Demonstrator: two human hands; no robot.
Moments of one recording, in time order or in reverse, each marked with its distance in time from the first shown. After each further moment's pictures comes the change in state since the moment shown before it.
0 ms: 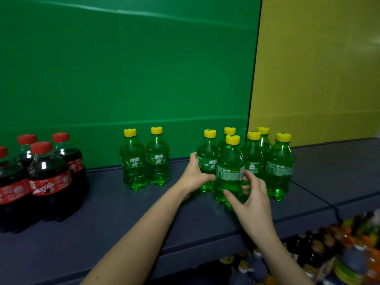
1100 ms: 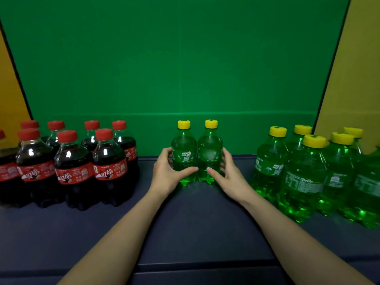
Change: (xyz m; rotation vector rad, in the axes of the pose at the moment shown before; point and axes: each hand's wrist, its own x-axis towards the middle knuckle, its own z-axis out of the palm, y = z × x) left_hand -0.049 -0.044 -0.149 0.312 0.600 0.098; right_hand 0.062 -0.045 0.150 0.330 -0.632 -0.086
